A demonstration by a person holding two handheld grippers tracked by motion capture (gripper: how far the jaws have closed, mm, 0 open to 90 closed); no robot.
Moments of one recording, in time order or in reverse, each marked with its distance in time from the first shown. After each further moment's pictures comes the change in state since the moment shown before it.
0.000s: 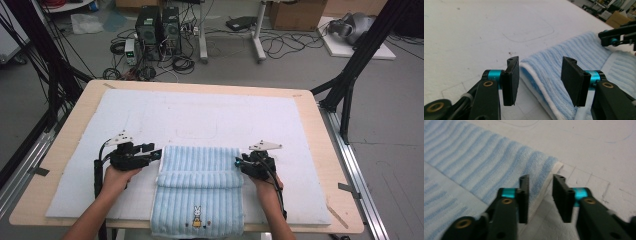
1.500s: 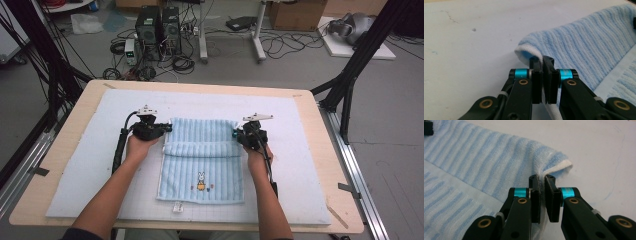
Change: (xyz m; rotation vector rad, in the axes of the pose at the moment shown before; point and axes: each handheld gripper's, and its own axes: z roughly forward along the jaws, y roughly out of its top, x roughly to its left) left arm 0.039 0.056 0.082 0.077 0.132 0.041; right arm -0.030 0.069 0.049 -0.026 -0.062 0.016
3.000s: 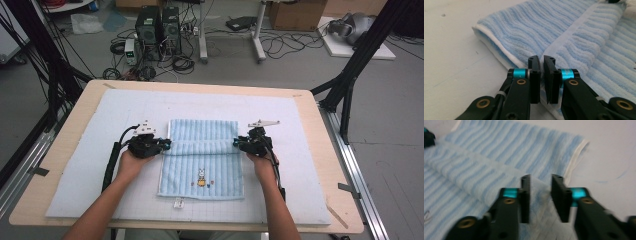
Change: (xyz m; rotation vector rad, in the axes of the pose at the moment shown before) left arm -0.027 -0.035 -0.034 0.029 -0.104 0.149; right arm -0.007 -0.022 -0.013 0.044 0.127 0.016
